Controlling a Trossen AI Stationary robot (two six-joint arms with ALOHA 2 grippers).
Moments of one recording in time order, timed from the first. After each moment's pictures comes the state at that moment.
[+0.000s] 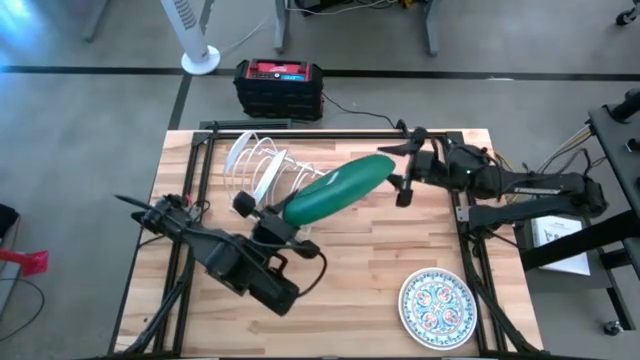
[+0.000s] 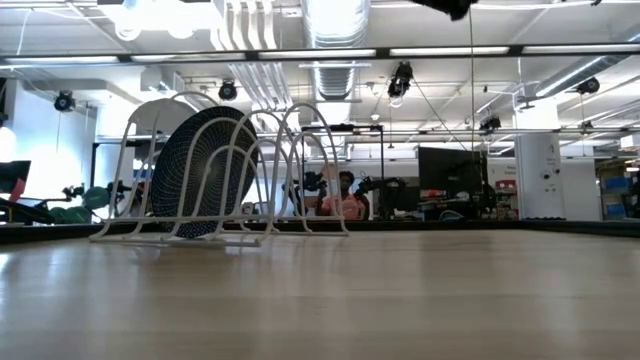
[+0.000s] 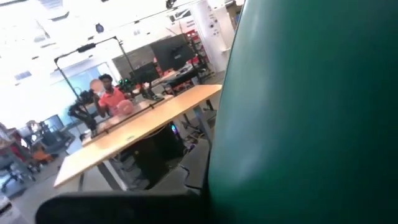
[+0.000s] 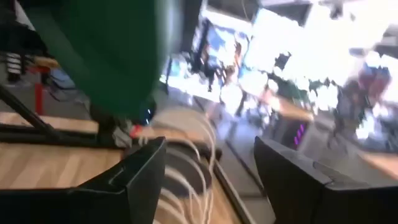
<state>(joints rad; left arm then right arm) -0.56 1.93 2.24 -1.56 -1.57 -0.93 -0.11 0.91 0.76 0.18 0.13 -0.28</state>
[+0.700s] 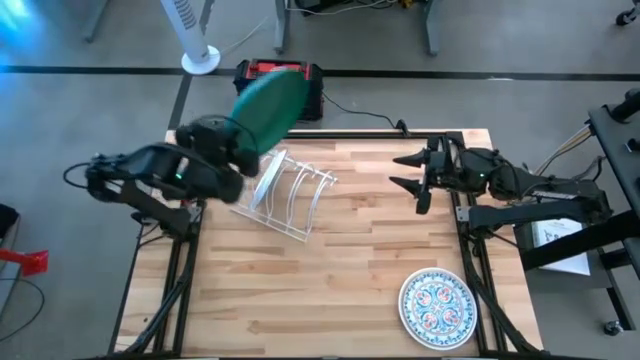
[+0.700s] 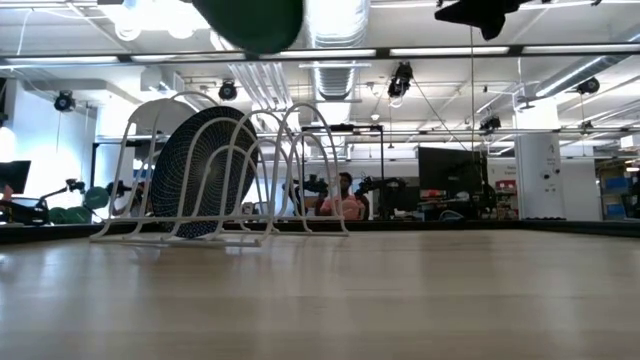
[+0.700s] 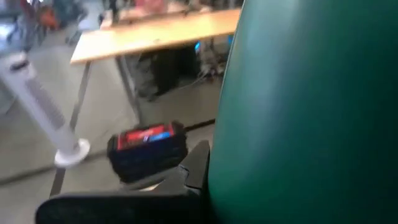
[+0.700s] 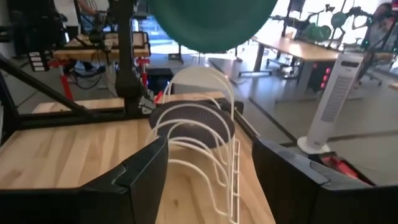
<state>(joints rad) -0.20 1.37 1.81 -1.57 -1.22 -1.10 -0.11 0.73 0.75 -0.15 0.12 -0.04</state>
